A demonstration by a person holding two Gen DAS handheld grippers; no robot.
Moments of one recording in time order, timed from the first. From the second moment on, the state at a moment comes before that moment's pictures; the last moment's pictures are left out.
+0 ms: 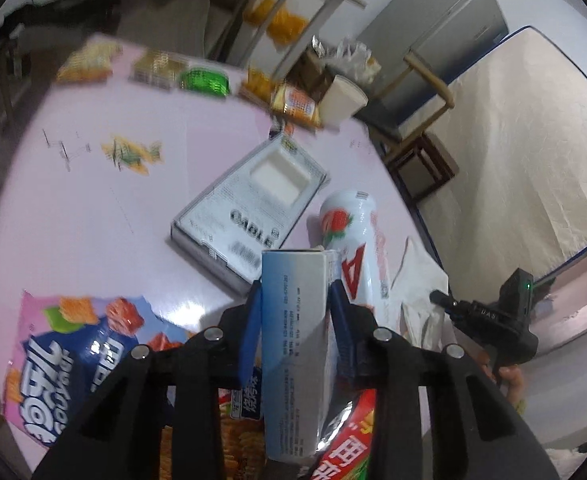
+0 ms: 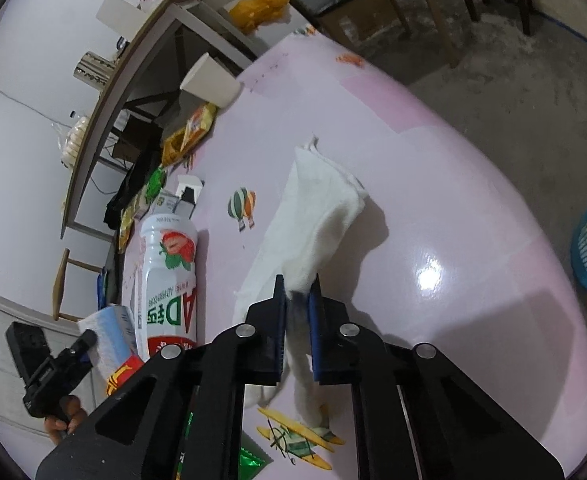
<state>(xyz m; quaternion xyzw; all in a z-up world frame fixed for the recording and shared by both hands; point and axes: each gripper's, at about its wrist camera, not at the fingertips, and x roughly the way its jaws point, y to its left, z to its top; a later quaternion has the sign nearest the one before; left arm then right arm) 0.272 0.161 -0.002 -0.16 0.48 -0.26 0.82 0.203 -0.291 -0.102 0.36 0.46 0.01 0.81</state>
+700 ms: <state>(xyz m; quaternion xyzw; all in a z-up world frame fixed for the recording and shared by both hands) 0.216 0.135 0.106 -0.10 0.27 -0.26 0.92 0.184 -0.310 -0.019 0.33 0.33 0.01 0.88</state>
